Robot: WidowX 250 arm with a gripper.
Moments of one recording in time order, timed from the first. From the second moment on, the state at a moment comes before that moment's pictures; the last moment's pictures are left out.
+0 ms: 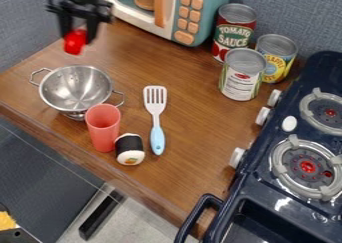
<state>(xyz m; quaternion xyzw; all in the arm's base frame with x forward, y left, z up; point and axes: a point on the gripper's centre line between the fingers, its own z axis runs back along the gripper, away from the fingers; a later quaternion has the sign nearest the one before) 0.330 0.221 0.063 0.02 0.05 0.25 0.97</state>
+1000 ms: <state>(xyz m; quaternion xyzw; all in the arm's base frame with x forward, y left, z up) 0.330 0.243 0.055 0.02 0.02 0.25 0.97</state>
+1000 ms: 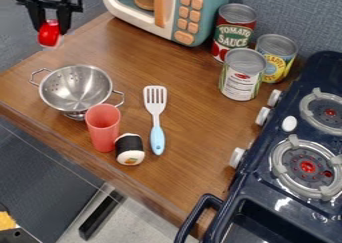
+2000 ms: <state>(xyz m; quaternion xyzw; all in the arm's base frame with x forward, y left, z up) 0.332 0.242 0.022 -0.01 0.07 0.23 0.97</state>
